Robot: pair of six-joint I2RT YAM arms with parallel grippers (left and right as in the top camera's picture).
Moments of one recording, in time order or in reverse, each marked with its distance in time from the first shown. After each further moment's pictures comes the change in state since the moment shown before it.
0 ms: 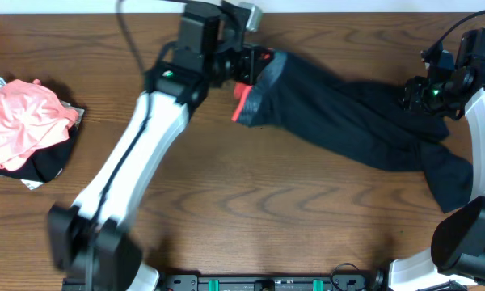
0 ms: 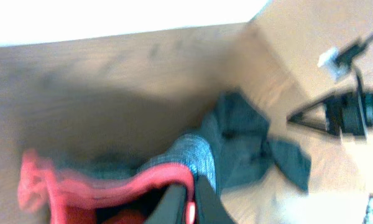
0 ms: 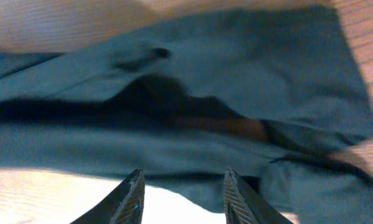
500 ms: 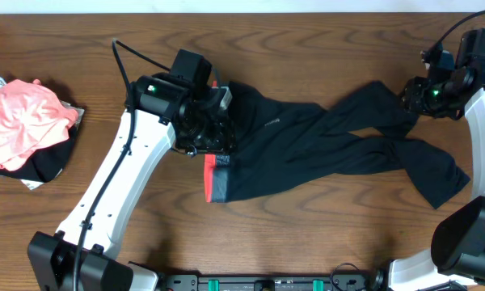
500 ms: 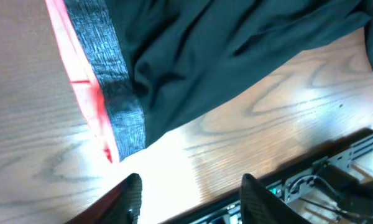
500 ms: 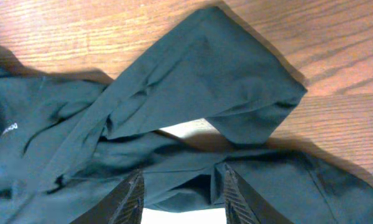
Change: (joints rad) left arm 0.000 -0.070 -0.062 -0.750 -0.144 0.026; right arm 0.000 0.000 -0.001 -0.006 0.008 0.000
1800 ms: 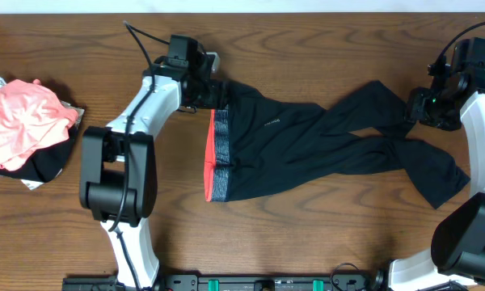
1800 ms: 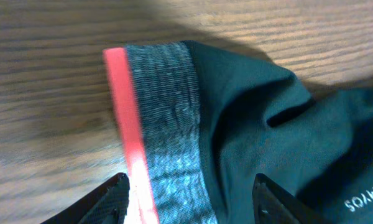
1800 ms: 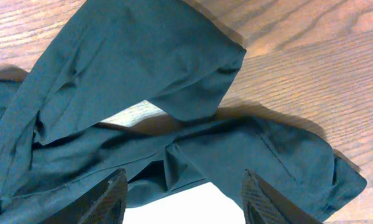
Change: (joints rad) left arm 0.170 0.492 0.000 0.708 -0.016 0.139; right arm 0.000 0.000 -0.064 0.008 0.213 0.093
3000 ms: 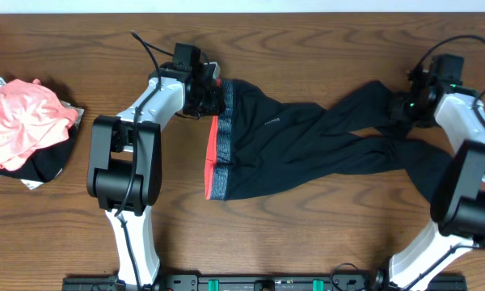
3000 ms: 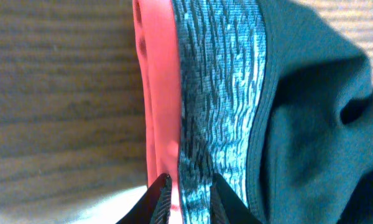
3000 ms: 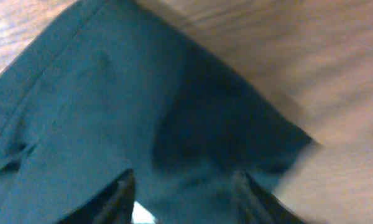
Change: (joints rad) left arm 0.010 0.079 0.001 -0.007 0.029 -0.072; right arm -0.003 0.249 -0.157 0.471 -0.108 -0.020
